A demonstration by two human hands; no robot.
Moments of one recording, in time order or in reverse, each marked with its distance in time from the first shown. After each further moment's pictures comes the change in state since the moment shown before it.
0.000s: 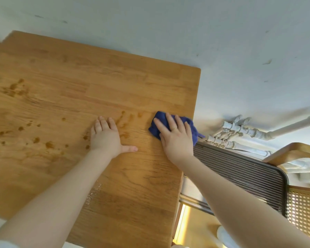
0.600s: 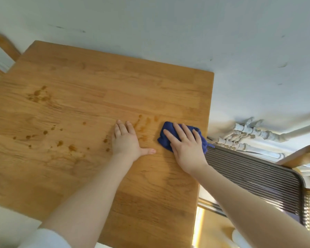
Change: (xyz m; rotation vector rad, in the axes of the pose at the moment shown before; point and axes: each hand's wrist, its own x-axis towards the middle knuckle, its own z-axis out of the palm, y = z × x) left_hand -0.004 0.000 0.001 -0.162 0.010 0.002; right_hand -0.010 -0.010 0.009 -0.027 0.018 -0.128
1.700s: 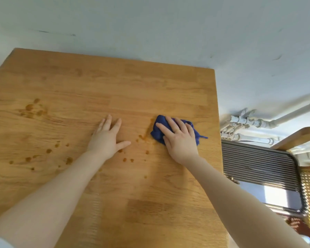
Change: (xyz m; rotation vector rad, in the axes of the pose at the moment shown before) left_hand 0.059 -0.116 -0.027 -0.007 0.036 0.310; right_hand 0.044 -0.071 0.012 0.005 0.060 0.183
